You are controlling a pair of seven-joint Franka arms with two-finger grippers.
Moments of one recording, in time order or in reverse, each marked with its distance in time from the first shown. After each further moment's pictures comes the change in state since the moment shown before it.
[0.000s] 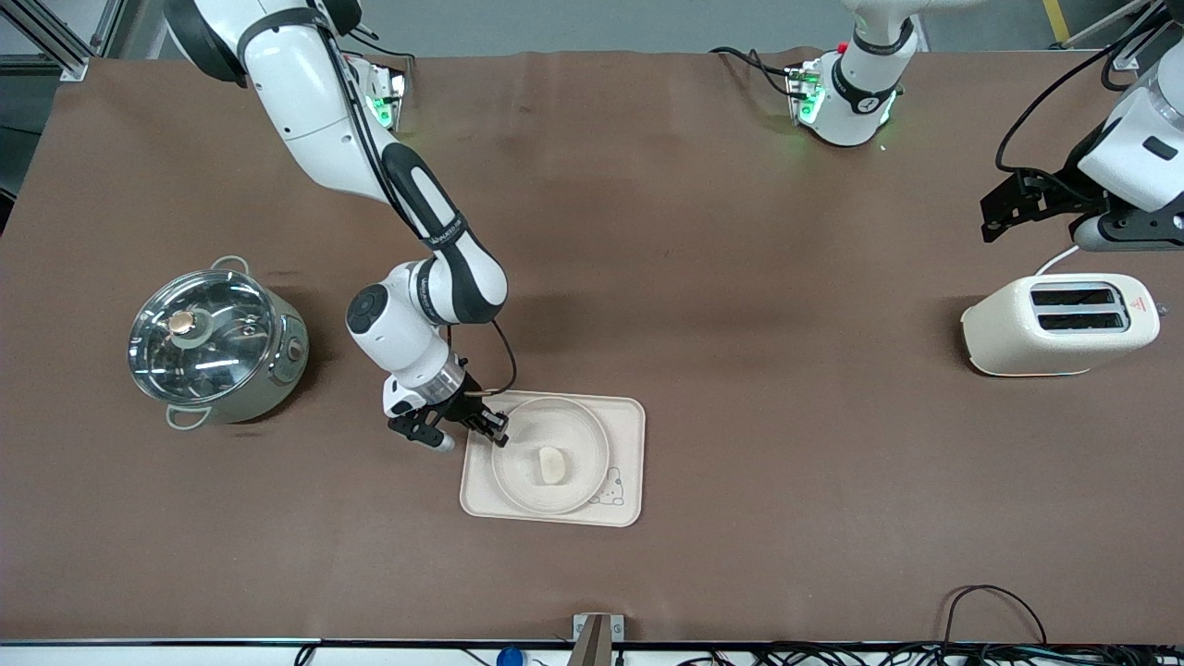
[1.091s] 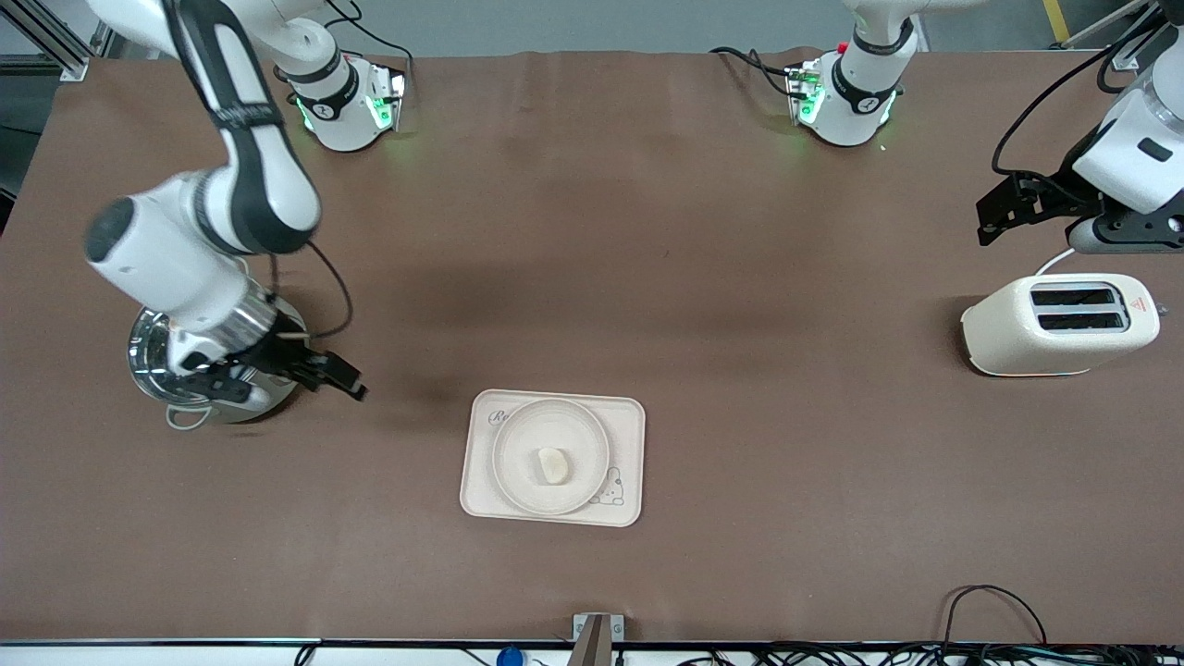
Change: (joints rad) left arm -0.005 0.008 -0.005 0.010 -0.001 0.009 0.000; right arm -0.037 -0.596 -0.331 -0.282 -0.337 -0.562 -0.160
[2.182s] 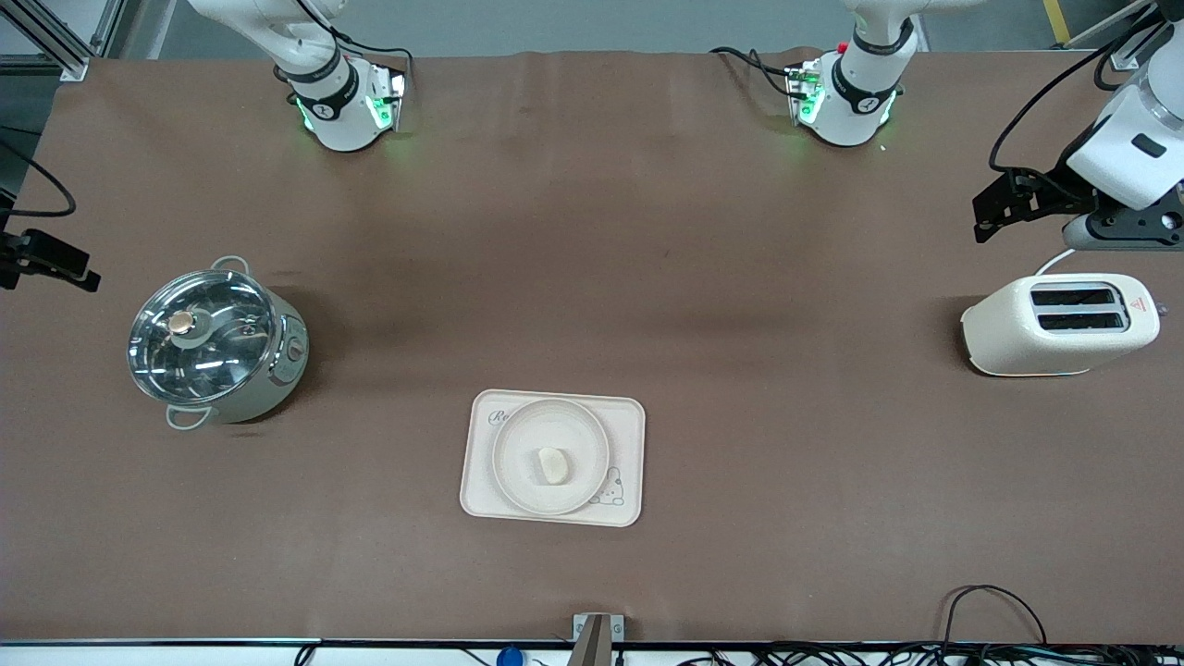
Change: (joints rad) left arm -0.001 -0.002 -0.011 0.004 -0.001 -0.005 0.012; right arm -0.482 -0.113 0.229 0.452 -0.396 -0.759 -0.211
